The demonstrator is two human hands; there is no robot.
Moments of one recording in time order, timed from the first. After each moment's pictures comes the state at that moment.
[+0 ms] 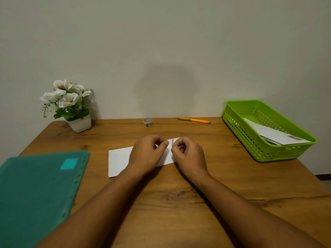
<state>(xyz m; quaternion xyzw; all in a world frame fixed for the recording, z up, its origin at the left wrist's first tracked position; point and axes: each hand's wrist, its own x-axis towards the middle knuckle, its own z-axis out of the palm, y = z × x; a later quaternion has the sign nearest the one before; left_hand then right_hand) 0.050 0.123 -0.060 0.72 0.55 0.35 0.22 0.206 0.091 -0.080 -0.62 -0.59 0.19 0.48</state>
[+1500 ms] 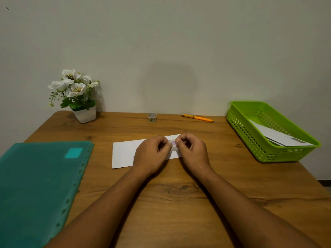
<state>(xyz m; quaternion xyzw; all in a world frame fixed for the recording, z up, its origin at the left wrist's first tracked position) 0.050 0.106 -0.079 0.72 0.56 0.36 0.22 0.209 0.096 -0.085 -0.58 -0.58 0.25 0.51</state>
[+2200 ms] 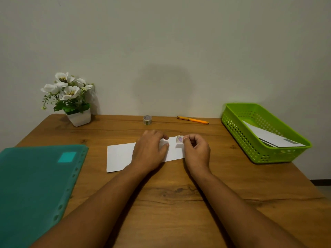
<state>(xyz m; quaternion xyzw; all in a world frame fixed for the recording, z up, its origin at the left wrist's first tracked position) 0.059 0.128 -0.074 0.78 0.55 0.30 0.08 0.215 0.105 -0.088 -0.65 -0.43 0.22 0.59</state>
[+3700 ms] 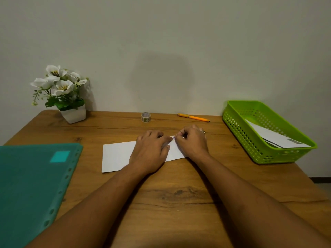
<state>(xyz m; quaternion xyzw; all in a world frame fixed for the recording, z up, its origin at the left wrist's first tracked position) 0.060 0.140 -0.091 0.82 0.53 0.20 0.05 0.234 0.157 -0.085 -0.72 -0.61 0.11 0.32</state>
